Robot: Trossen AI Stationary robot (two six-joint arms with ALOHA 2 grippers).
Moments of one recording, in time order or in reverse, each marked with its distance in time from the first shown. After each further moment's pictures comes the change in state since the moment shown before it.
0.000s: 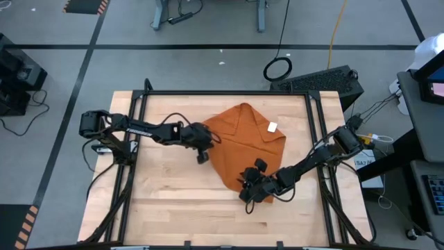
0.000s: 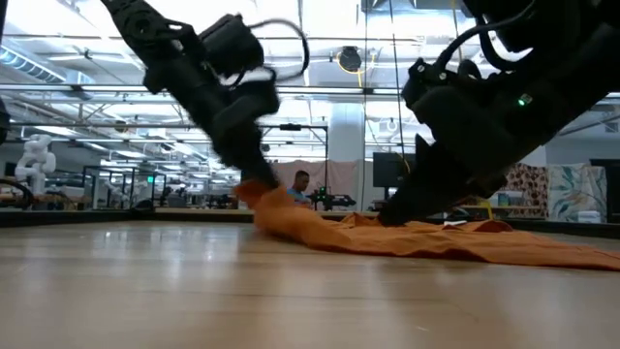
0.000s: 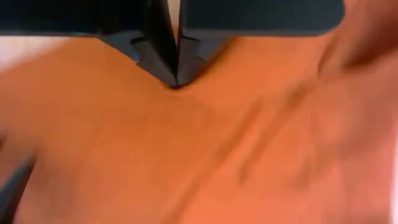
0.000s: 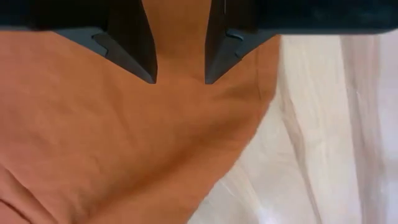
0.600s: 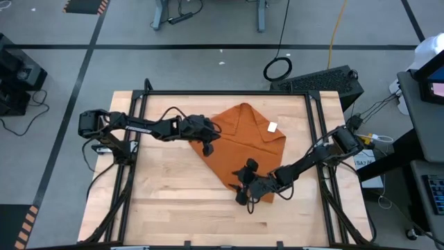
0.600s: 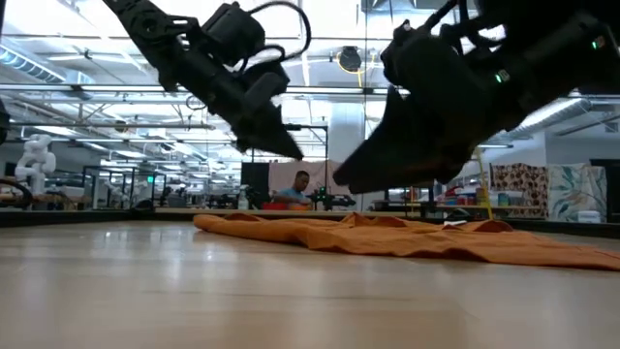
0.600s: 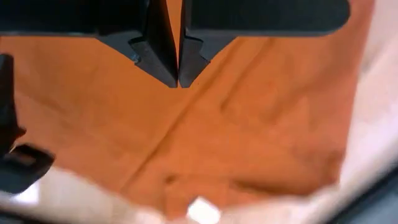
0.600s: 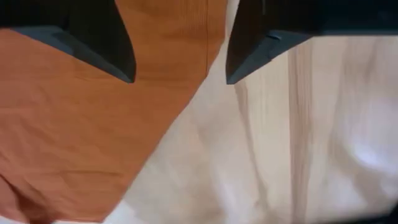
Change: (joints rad) left arm 0.043 -0.015 0.024 0.085 0.006 -0.028; right arm -0.031 0.026 0.001 0.270 -0.069 -0.237
